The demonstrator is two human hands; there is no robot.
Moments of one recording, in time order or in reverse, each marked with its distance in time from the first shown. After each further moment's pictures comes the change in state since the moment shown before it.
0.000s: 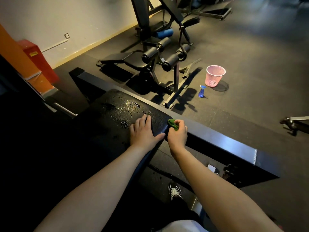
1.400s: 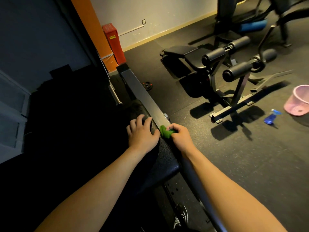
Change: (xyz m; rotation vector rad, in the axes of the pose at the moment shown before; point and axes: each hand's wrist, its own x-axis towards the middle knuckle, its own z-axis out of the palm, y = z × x) left_hand 0.126 0.007 -0.024 0.045 0.147 -0.569; right_hand 0.185 -0.046 0.076 -0.067 -0.901 -0.197
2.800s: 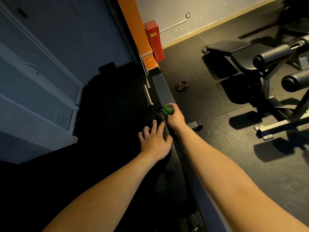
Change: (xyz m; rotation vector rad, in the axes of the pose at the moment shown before) left_hand 0.063 0.002 -0.008 0.140 -0.196 -0.303; right_hand 0.156 -0.073 0.079 -0.067 -0.197 0.029
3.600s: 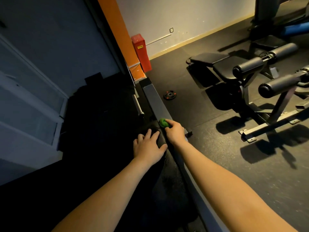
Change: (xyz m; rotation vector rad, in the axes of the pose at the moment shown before) left_hand 0.007 -0.017 -0.016 0.058 0.010 0.119; right_hand -0.026 0.012 -0.007 -0.083 0.084 0.042
